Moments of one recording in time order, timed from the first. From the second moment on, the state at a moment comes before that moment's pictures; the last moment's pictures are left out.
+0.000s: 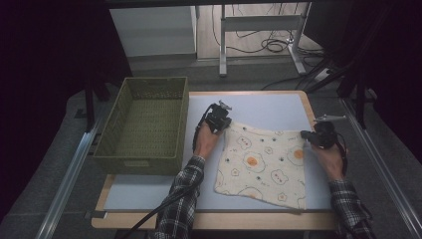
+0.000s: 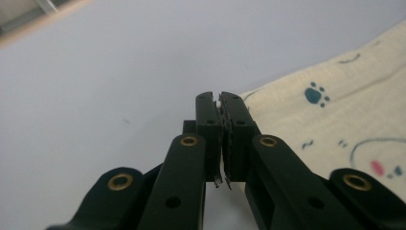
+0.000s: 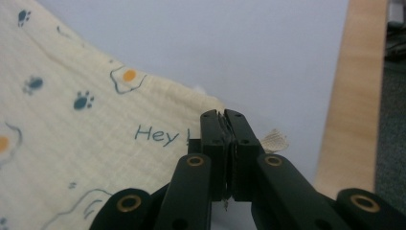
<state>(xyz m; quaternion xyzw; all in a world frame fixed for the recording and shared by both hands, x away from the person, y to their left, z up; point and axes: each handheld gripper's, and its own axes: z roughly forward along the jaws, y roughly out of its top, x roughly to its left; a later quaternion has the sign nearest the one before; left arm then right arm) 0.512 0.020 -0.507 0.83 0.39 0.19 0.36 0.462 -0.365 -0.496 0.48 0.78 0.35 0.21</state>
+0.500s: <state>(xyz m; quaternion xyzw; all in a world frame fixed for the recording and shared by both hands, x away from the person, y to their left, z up) 0.464 0.022 -0.500 0.82 0.37 0.20 0.38 0.432 -0.366 -0.478 0.45 0.78 0.39 0.20</state>
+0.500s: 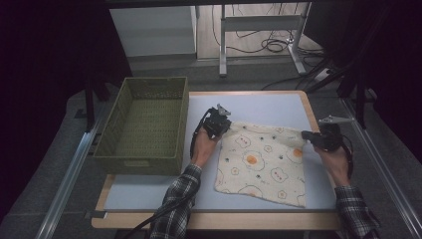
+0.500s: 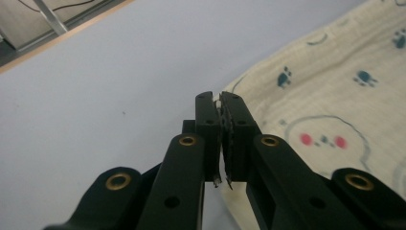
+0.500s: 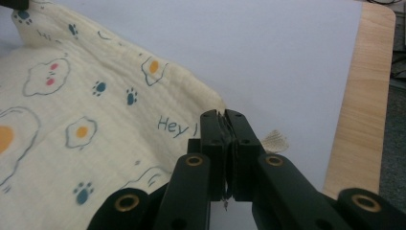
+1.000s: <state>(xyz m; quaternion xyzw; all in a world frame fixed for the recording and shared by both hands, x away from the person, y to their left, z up) 0.402 0.038 -0.510 0.82 0.34 0.19 0.41 0.373 -0.369 -0.479 0.41 0.80 0.40 0.19</state>
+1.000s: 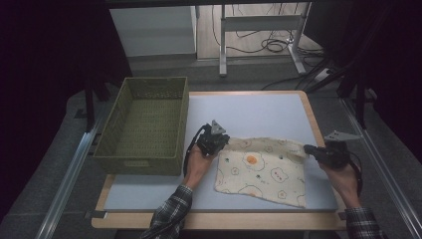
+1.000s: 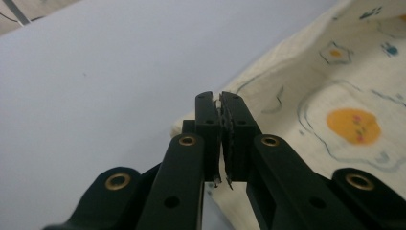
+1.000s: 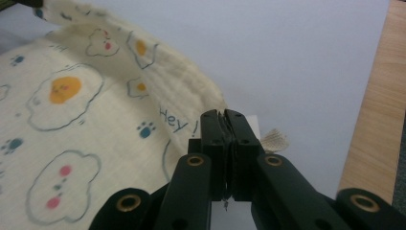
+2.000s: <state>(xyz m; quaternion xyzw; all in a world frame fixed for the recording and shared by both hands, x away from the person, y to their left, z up) 0.301 0.069 -0.517 0.82 0.30 0.16 0.45 0.269 -0.358 -0.496 0.36 0.83 0.39 0.16</state>
